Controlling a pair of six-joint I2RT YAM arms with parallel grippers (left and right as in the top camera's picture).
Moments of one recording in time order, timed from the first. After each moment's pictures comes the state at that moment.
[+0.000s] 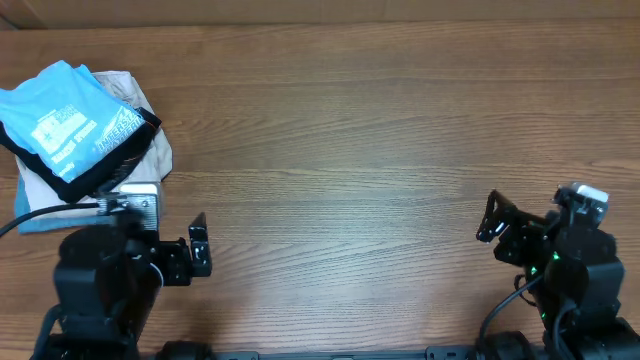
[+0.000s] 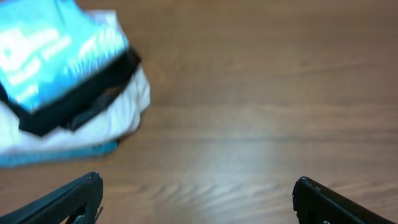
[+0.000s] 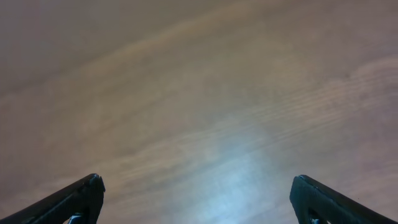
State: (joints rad) left arm -0.07 0.69 1.15 -1.14 -0.05 -0.07; right arm 0.14 0.57 0.89 -0.94 0.20 0.43
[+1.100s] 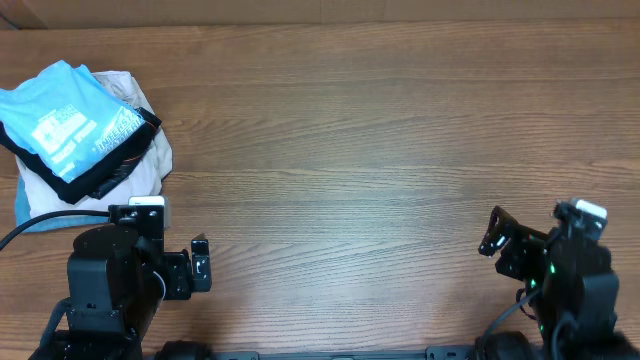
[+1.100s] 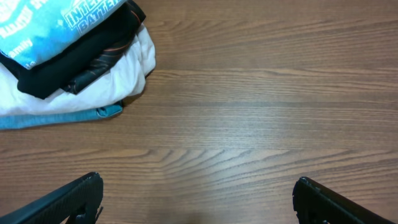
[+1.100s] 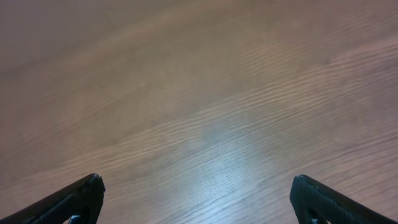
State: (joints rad) left arm -0.07 0.70 1.14 -1.27 -0.07 -0.07; right arm 0.14 0.46 0.82 -0.95 0.24 0.43
